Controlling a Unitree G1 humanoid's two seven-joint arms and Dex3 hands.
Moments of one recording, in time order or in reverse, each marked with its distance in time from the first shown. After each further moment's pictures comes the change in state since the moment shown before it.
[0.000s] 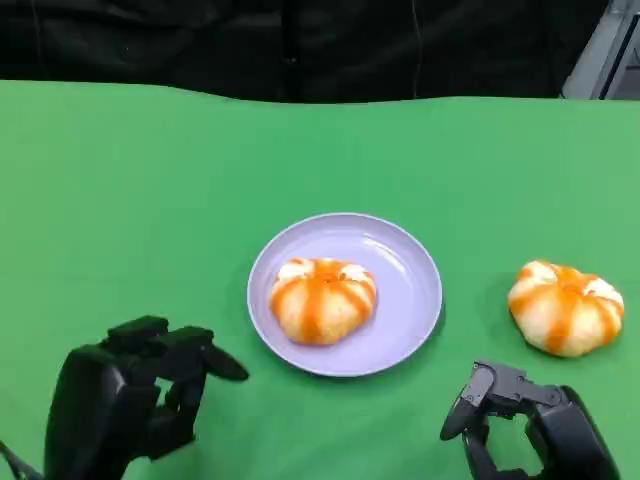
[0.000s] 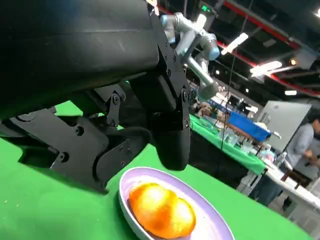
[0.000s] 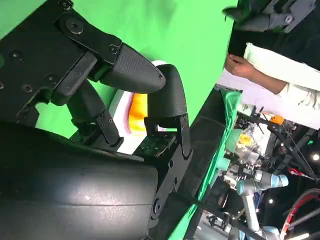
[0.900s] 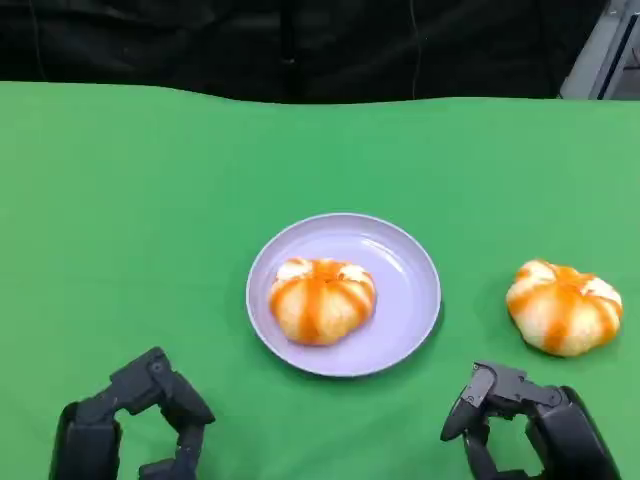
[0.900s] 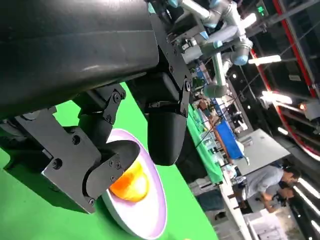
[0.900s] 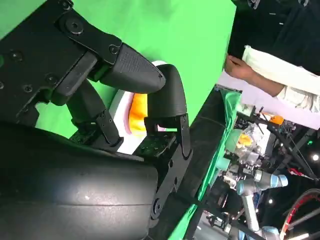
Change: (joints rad) left arm 0.076 -0.164 0.067 0.145 -0.457 -0.258 -0.357; right arm 0.000 -0.001 -0.002 0.004 0.004 -0.004 0.008
